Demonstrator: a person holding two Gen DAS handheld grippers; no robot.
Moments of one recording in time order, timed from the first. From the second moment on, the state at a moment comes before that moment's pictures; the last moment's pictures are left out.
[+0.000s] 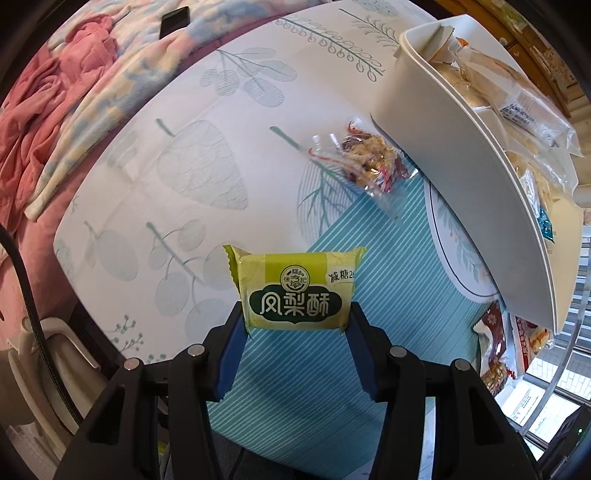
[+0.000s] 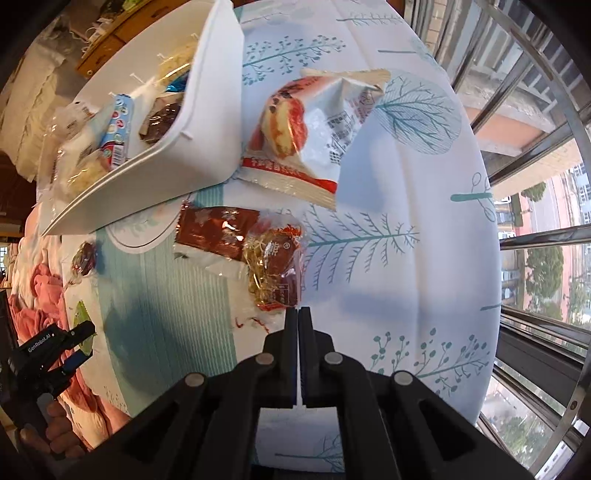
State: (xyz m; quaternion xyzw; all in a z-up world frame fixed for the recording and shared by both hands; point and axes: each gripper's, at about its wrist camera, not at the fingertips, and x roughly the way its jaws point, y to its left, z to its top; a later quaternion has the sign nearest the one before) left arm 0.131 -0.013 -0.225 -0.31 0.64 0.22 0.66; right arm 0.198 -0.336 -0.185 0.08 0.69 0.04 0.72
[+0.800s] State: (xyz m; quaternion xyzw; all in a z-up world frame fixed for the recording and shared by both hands) left arm 0.128 -0.023 -0.114 -0.29 0.62 0.12 0.72; right arm 0.217 -0.340 -0.125 0.06 0.67 0.11 0.73
